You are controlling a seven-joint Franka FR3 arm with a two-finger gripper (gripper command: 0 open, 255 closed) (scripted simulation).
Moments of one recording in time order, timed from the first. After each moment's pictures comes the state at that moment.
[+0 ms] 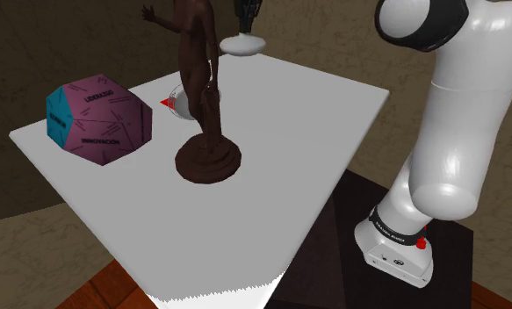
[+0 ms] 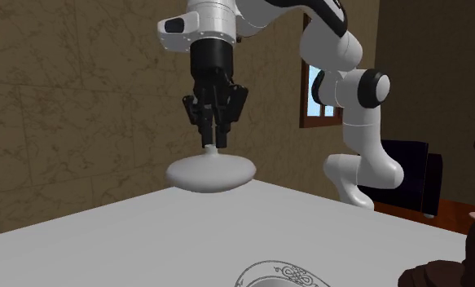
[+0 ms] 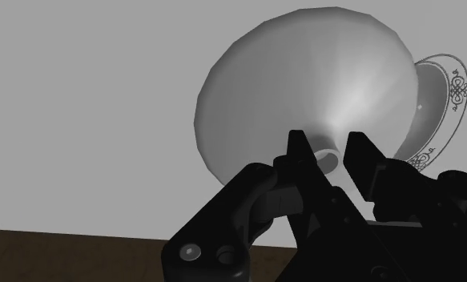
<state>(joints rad) 0.11 0.28 -0.36 -1.16 0.22 1.47 -0.38</state>
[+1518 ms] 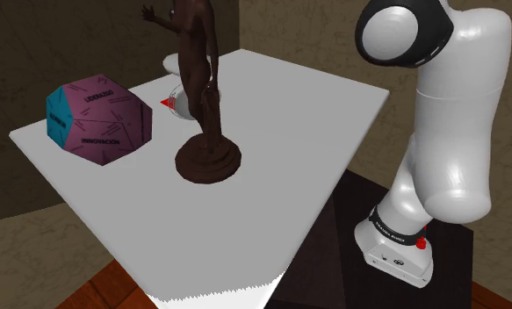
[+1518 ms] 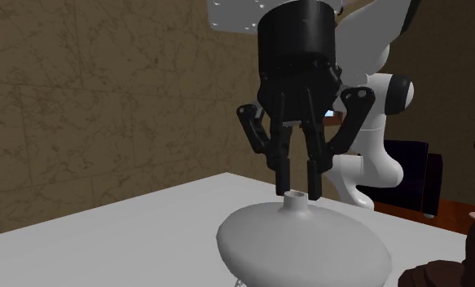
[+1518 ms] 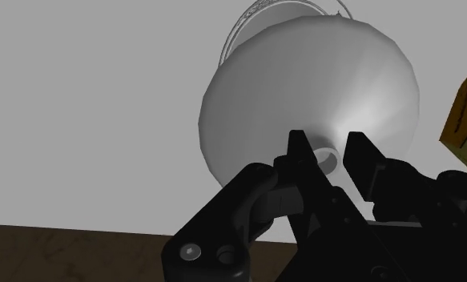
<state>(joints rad) 0.31 0.39 -0.27 -1.07 0.21 1.53 -0.08</state>
